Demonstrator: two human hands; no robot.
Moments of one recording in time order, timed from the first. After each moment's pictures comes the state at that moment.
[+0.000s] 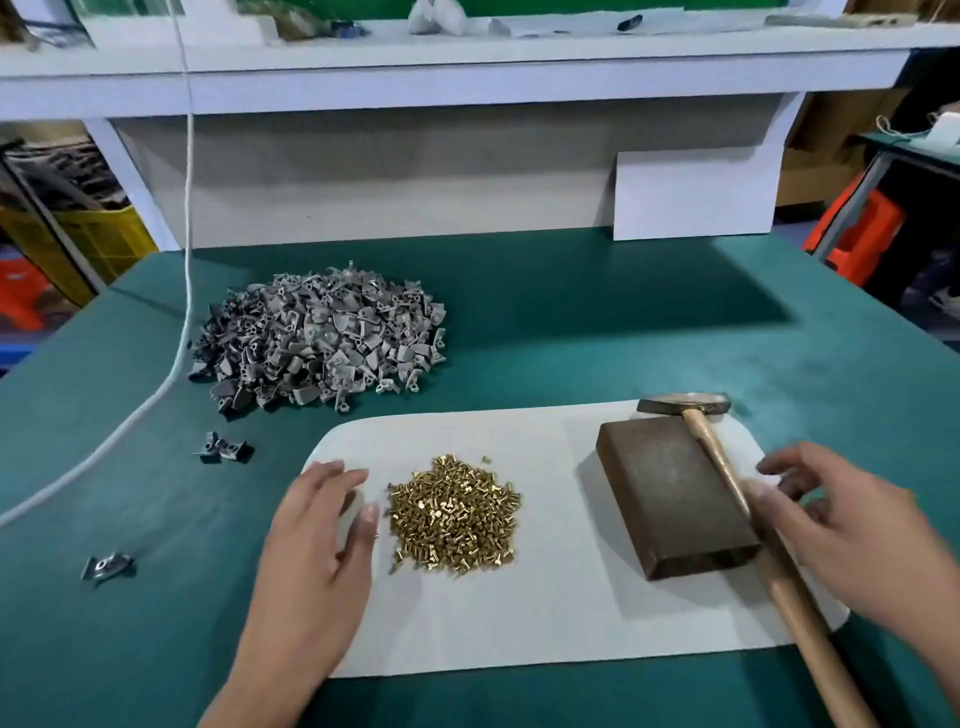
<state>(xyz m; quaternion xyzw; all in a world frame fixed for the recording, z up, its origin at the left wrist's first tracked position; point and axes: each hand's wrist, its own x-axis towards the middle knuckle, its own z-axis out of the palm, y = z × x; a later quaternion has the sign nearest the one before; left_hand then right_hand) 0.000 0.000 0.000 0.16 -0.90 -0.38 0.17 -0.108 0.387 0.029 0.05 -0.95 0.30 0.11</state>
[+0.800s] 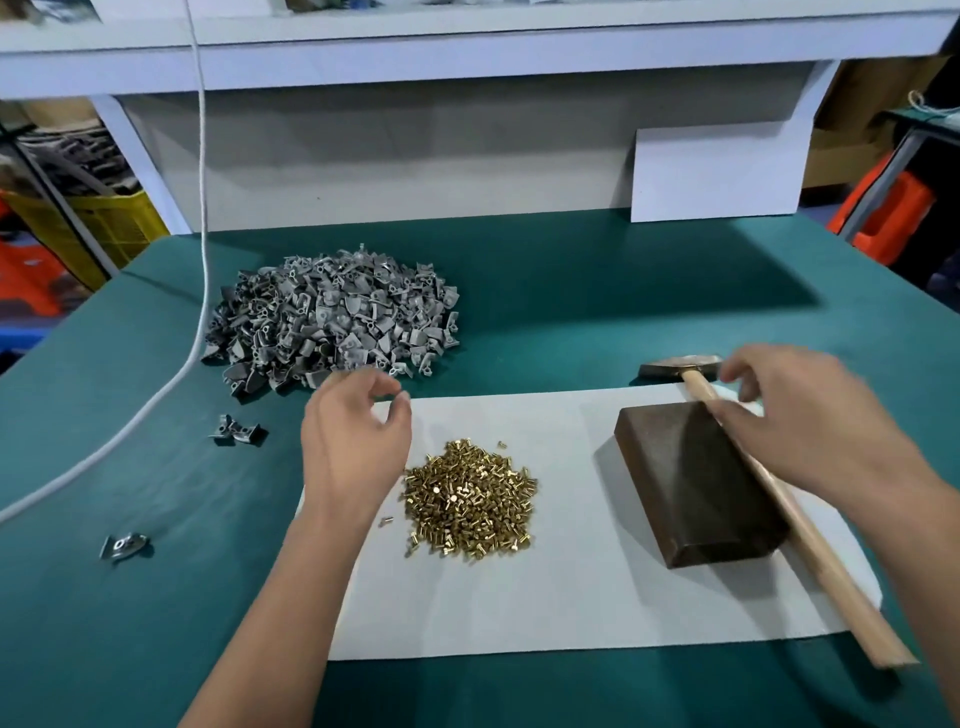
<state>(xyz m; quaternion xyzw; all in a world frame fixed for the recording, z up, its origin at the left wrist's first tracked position) -0.090 -0.007 0.019 0.21 -0.89 -0.33 0.24 -0.160 0.329 0.078 0.08 -0.99 0.12 0.07</state>
